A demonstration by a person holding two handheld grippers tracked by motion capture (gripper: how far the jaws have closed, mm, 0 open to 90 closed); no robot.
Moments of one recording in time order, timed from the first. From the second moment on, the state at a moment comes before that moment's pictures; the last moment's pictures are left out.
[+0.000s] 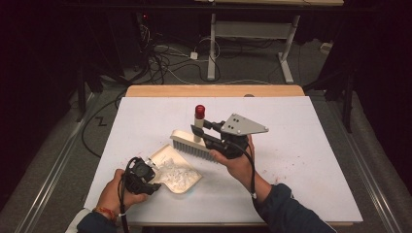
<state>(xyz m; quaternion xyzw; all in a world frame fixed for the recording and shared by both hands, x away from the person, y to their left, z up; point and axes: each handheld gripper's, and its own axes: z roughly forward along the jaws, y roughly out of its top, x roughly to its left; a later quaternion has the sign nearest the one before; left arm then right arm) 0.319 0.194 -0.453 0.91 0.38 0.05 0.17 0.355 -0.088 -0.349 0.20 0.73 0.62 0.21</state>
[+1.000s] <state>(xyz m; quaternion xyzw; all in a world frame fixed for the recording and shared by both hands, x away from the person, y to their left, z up) 0.324 0.208 -0.452 0.91 0.38 0.03 0.17 0.425 -0.046 -0.396 0.19 0.76 0.58 0.24</state>
